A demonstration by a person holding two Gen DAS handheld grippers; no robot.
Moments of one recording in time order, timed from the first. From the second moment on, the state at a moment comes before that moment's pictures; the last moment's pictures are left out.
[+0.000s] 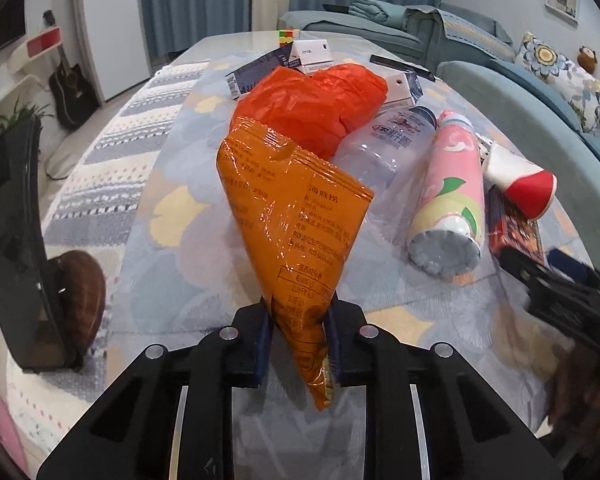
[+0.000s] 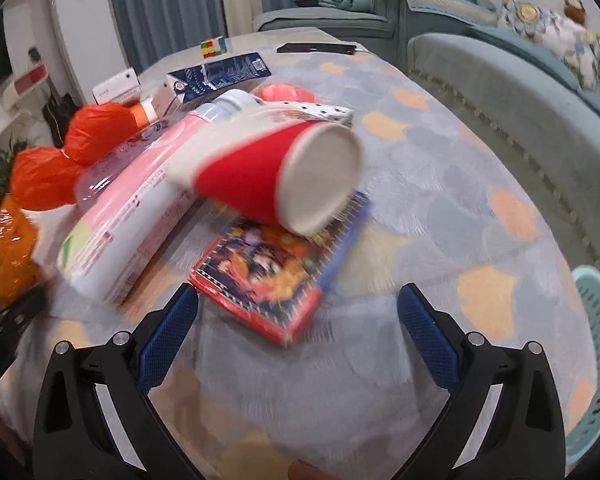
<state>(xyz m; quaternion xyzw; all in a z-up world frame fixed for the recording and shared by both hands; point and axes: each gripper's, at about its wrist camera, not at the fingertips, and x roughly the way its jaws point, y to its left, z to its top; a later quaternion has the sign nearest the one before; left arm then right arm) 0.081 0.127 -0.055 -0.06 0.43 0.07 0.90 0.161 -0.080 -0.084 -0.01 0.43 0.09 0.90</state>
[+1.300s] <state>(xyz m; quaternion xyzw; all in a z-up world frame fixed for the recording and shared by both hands) 0.071 0.114 -0.058 -0.06 0.42 0.03 0.90 0.210 -0.080 -0.045 -0.07 0.39 0.14 0.91</state>
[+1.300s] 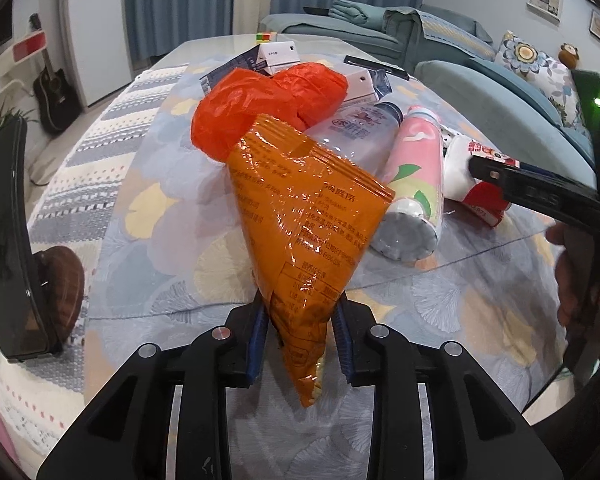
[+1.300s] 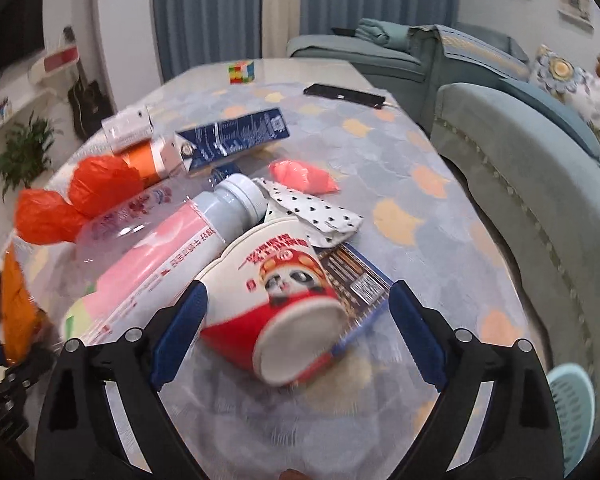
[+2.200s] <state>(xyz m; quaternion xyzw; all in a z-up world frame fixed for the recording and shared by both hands) 0.052 0.099 -0.023 -0.04 0.34 0.04 0.94 0.153 -0.116 -0.020 0.02 0.35 0.18 0.92</state>
